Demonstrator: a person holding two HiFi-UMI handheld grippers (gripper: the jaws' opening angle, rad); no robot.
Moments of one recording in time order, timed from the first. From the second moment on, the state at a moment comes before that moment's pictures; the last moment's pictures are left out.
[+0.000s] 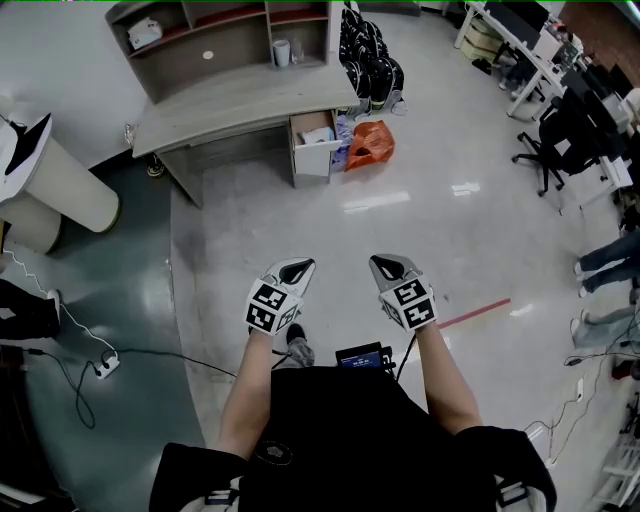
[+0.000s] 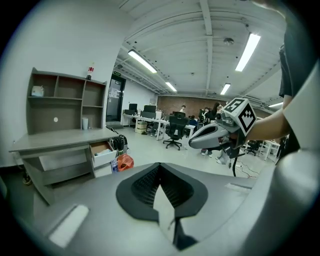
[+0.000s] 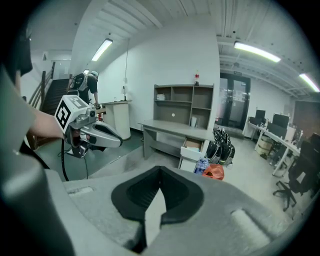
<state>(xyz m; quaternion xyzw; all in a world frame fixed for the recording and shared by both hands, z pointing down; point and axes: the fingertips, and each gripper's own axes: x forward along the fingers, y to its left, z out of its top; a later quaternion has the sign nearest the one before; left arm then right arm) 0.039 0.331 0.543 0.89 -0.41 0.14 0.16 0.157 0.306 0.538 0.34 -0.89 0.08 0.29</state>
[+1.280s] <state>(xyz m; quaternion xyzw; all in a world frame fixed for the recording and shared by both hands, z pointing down) -0.052 0.216 0.572 0.91 -0.35 0.15 0.19 0.055 0.197 0.558 0.38 -0.87 0.10 0.30</state>
